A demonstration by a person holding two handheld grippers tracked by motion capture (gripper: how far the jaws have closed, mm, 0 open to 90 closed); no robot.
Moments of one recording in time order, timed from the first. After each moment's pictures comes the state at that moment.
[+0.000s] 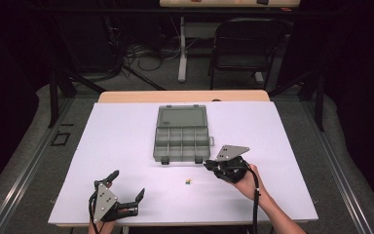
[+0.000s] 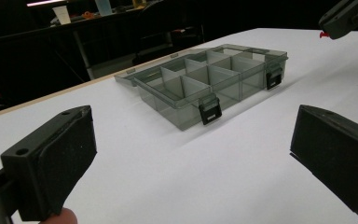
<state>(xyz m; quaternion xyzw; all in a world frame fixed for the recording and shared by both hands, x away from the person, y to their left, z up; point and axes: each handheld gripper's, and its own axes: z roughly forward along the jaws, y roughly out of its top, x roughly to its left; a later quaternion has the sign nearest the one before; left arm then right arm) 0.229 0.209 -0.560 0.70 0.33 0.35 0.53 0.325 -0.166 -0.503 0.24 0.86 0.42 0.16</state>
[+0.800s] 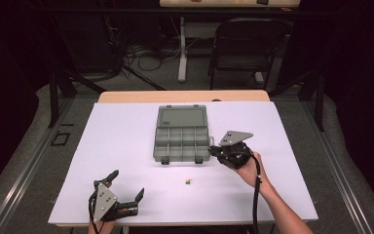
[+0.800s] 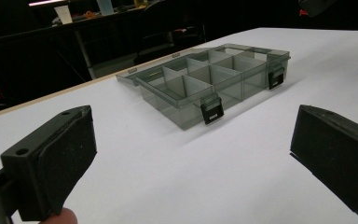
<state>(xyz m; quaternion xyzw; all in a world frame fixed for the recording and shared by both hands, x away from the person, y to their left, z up) 0.229 0.209 -0.560 0.70 0.33 0.35 0.52 0.355 -0.174 -0.483 0.27 0.85 0.41 0.19</state>
